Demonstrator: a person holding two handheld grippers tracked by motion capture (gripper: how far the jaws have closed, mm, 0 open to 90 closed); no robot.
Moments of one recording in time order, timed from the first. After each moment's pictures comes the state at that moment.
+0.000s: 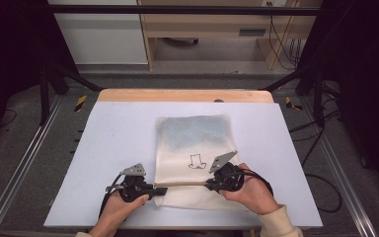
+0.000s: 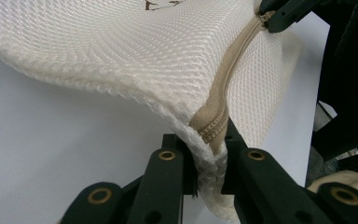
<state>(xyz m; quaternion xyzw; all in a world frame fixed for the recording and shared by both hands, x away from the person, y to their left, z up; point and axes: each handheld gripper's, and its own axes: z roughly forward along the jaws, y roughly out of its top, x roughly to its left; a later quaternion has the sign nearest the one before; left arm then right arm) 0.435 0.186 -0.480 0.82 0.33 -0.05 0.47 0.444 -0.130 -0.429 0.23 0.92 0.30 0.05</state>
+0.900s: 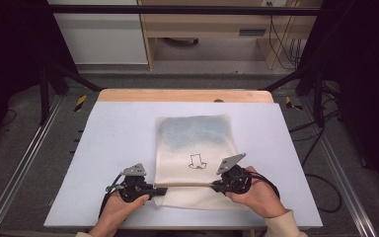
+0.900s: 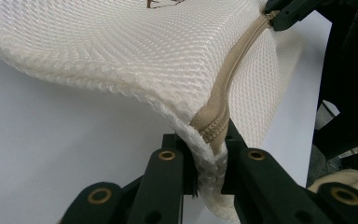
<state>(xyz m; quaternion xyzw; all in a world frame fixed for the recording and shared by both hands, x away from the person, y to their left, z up) 0.435 0.185 -0.479 0.82 0.32 -0.05 0.46 0.438 -0.149 -0.434 0.25 0.92 0.30 0.05</state>
